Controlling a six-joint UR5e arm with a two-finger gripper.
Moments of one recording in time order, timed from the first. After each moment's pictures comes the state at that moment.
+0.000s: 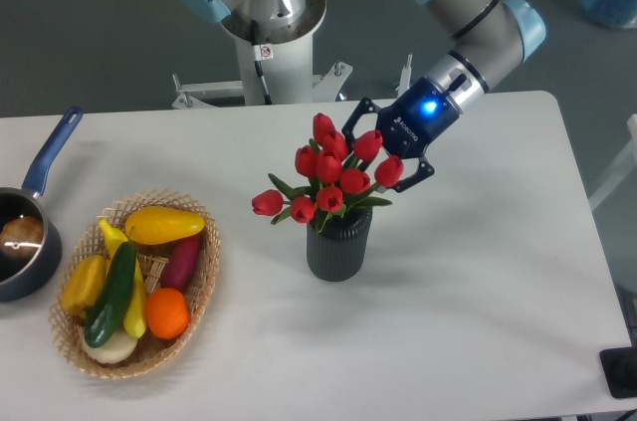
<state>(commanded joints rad) 2.91 -1.78 -1.83 -1.63 0.51 1.79</state>
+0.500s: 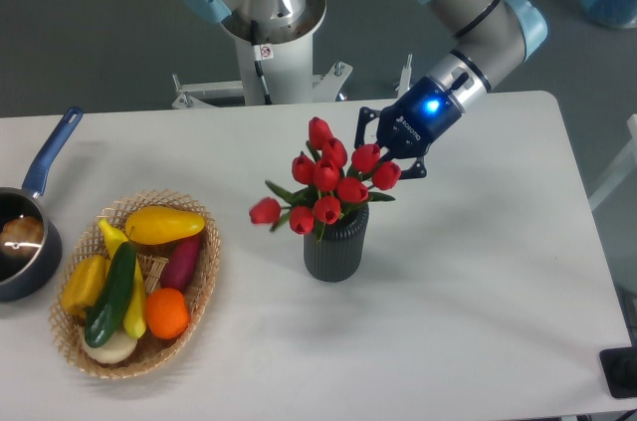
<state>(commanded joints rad) 2.92 -1.78 -1.83 -1.63 0.50 1.78</state>
